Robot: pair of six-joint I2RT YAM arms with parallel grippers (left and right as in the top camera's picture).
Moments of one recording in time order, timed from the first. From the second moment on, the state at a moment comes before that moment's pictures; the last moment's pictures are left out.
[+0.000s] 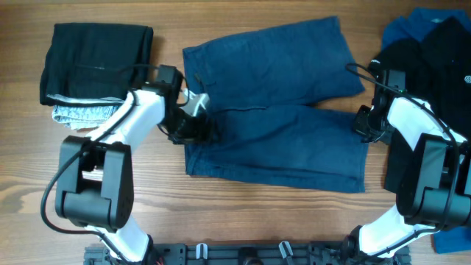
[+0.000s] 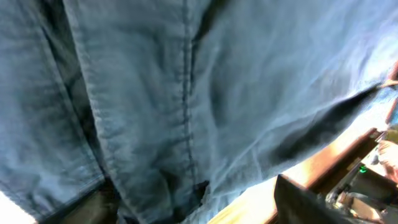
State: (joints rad) left arm -0.22 1.84 1.15 -0.89 0.56 -0.02; right arm -0.20 1.83 1.04 -0.67 0.12 0.33
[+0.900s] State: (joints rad) left arm -0.23 1.72 1.12 -0.52 0.29 -0.36; right arm -0.21 1.83 1.04 -0.65 0.10 0.32
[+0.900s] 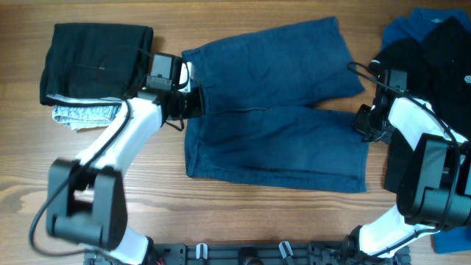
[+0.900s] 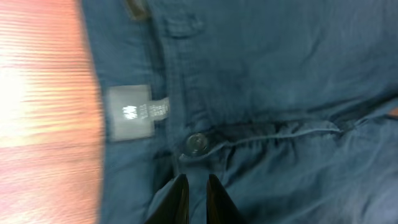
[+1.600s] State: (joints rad) left arm -0.09 2.00 1.16 -0.30 0.39 -0.34; right arm -0.21 1.83 1.04 -0.60 -0.03 0.29
